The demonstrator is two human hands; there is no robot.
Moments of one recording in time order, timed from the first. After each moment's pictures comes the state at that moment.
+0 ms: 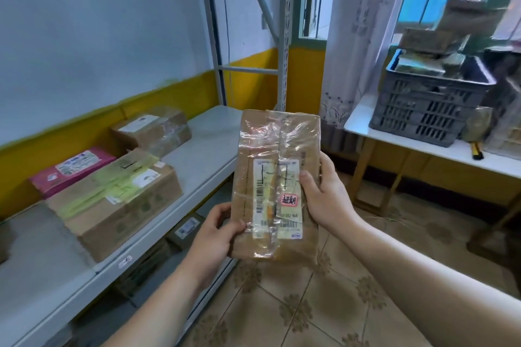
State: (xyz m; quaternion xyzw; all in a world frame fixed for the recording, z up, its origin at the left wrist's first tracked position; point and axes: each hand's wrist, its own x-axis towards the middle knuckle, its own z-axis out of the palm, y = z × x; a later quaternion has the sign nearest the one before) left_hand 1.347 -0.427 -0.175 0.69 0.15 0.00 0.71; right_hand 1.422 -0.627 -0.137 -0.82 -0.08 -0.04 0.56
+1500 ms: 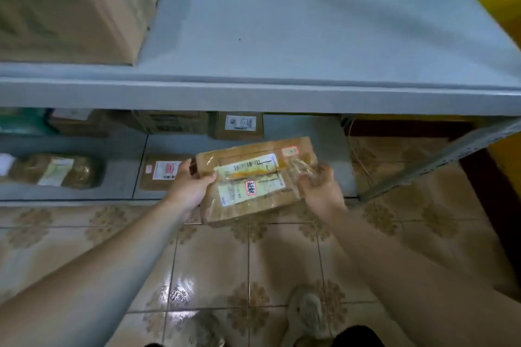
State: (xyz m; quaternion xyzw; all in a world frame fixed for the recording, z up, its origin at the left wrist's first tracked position) left_hand 1.624 -0.369 -0.522 0.45 0.65 0.18 0.58; right_hand 1.848 -0.485 -0.533 -0.85 -0.24 0.36 0.28
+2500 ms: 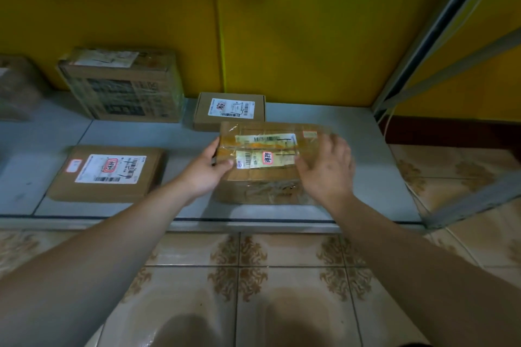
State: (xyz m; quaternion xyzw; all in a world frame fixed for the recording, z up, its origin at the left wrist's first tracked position) left_hand 1.709 -0.273 -0.817 0.64 0.50 0.17 0.55; right_hand 1.919 -0.380 -0.813 -0.87 -0.45 0.08 0.18
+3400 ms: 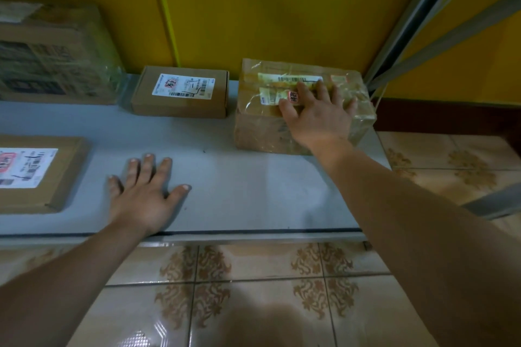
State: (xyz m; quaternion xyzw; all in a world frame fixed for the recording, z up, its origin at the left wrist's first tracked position) left_hand 1.720 -0.263 -0.940 0.79 0.59 -0.07 0.12; right_hand 2.032 -0.299 -0.843 -0.87 -0.49 0.00 0.02
